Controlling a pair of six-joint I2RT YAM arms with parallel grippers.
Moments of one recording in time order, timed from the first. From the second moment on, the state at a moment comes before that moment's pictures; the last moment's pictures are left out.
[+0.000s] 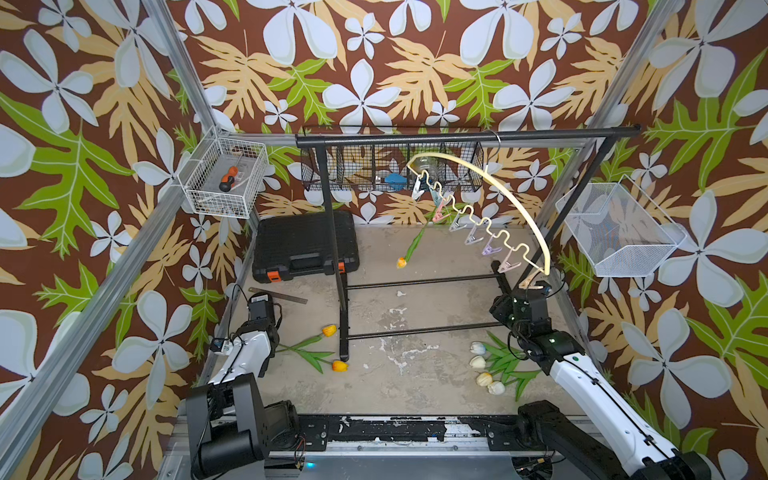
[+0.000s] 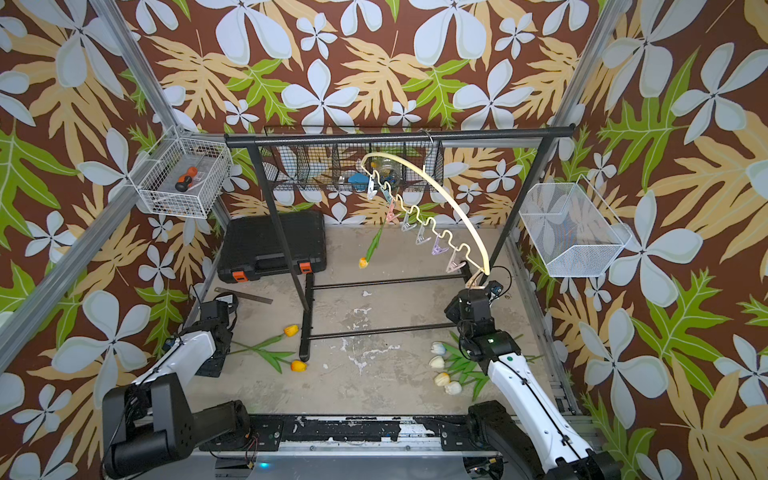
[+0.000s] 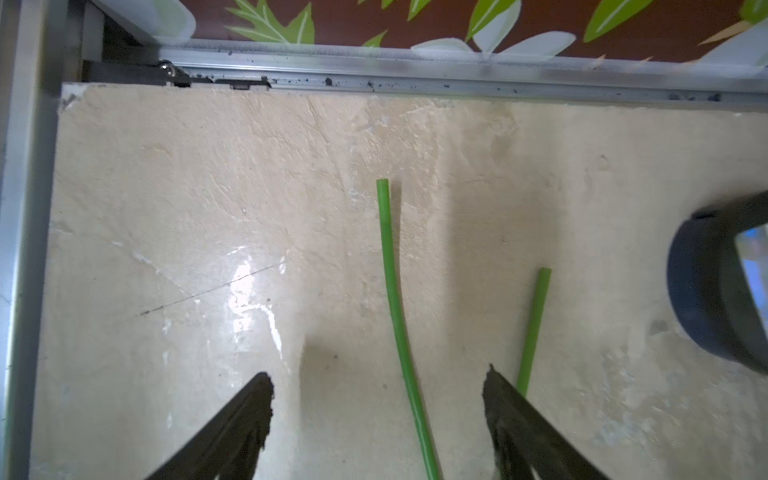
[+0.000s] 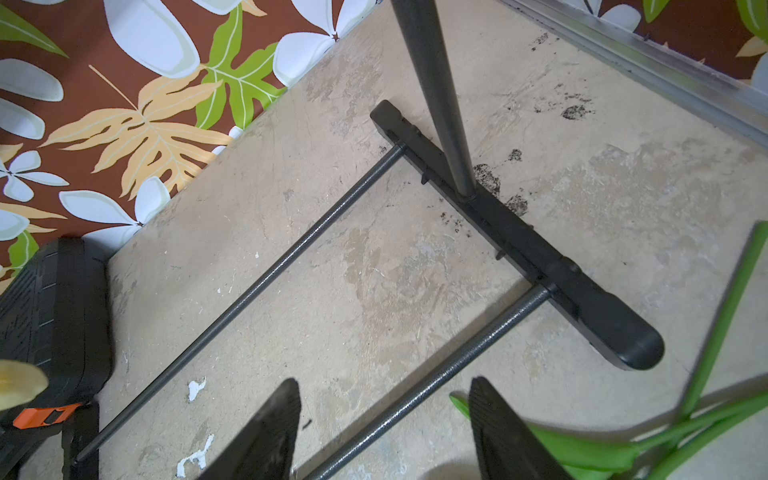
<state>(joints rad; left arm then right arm) 0.30 1.26 0.57 -0.61 -0.49 -1.25 0.22 0.91 0.62 -0.41 0.28 0.78</state>
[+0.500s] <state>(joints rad) 0.37 1.34 0.58 -0.55 -0.49 -1.27 0.22 0.91 0.63 -0.41 0.27 0.79</state>
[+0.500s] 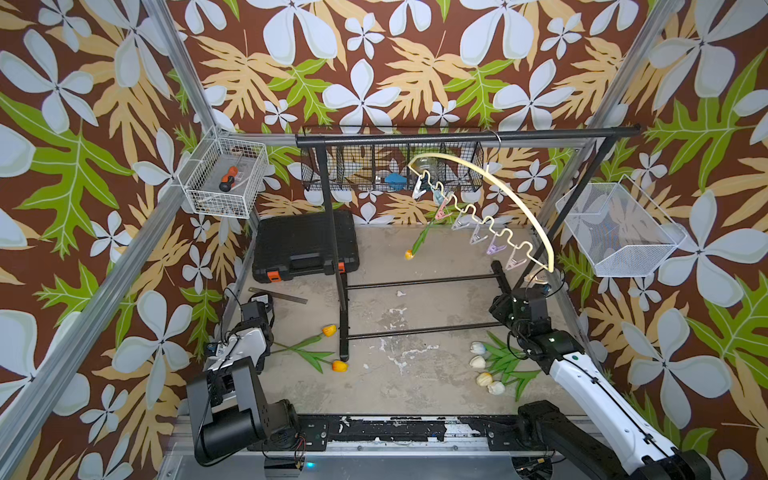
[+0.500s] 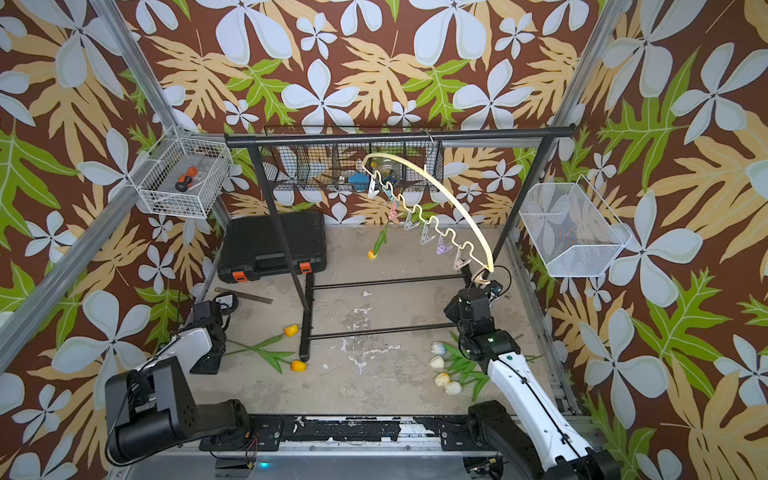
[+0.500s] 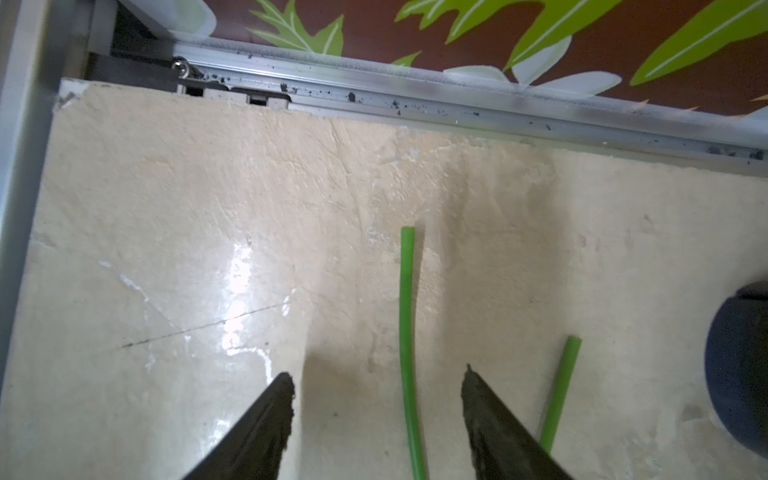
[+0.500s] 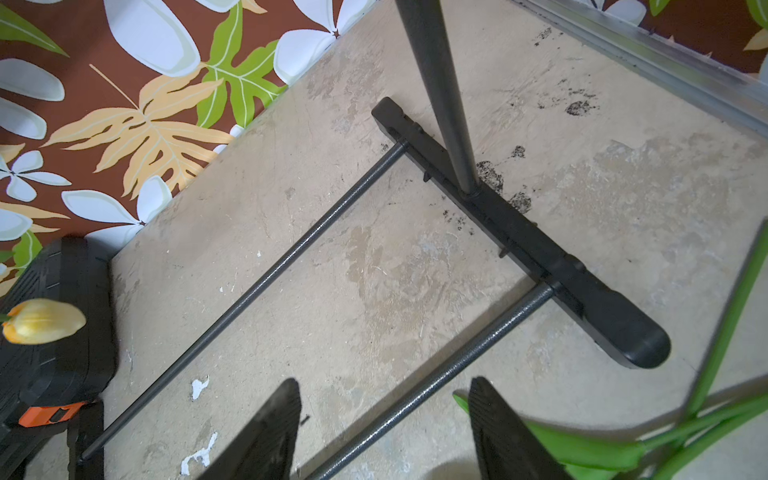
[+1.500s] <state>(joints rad) 0.40 1.54 0.69 -0.61 -0.61 -1.33 0.20 0.89 0.63 -0.41 0.27 0.77</state>
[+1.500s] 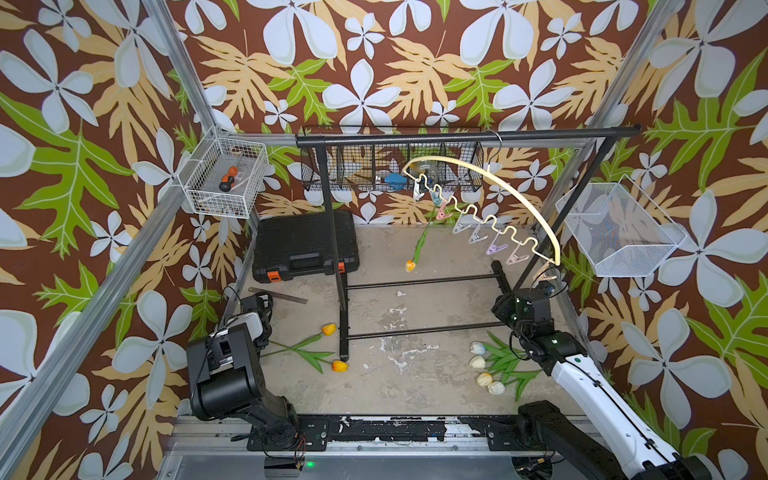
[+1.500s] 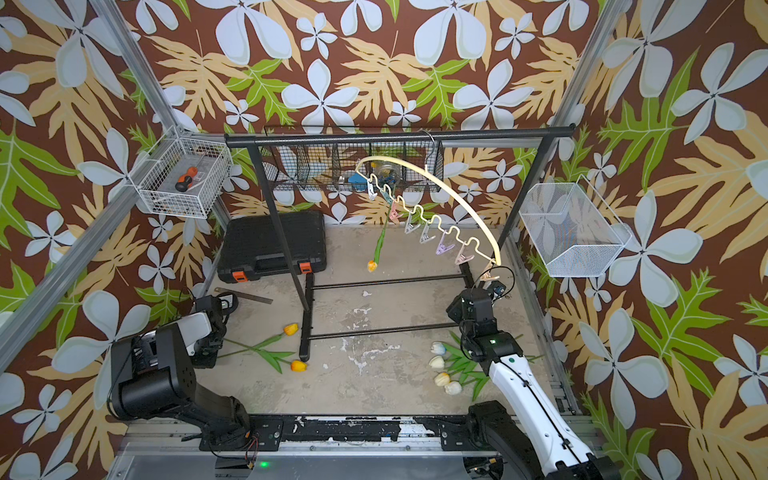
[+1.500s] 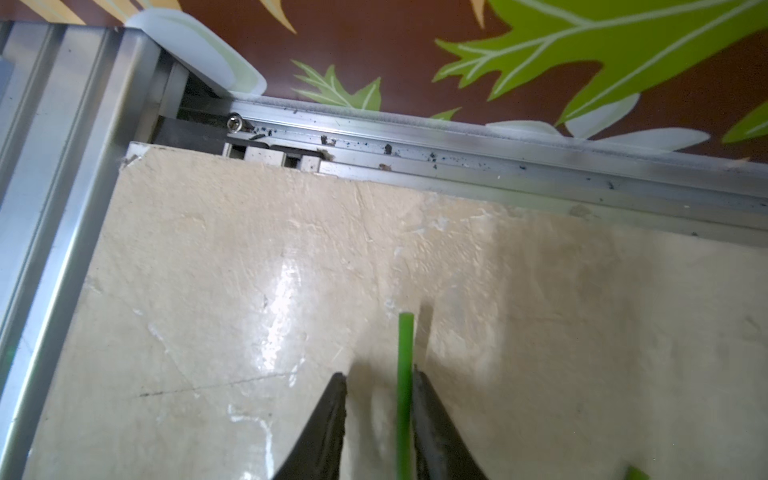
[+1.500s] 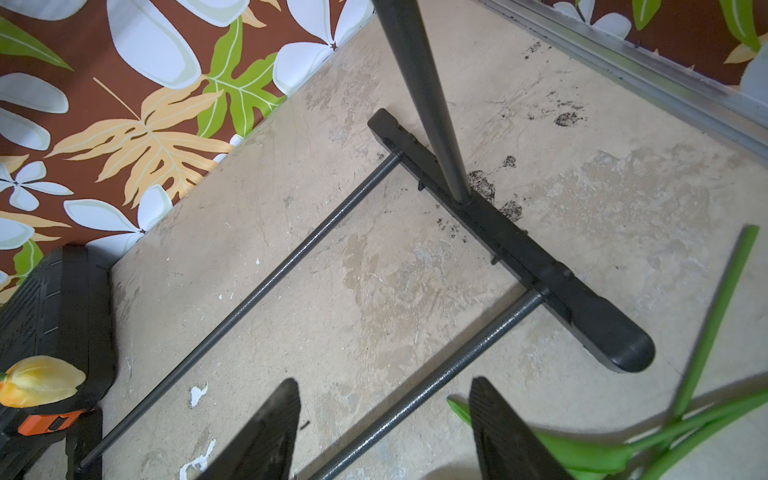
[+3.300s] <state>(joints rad) 0.16 0.97 1.04 -0.75 -0.64 -1.03 0.19 0.82 0.66 -0.22 -0.07 0.65</state>
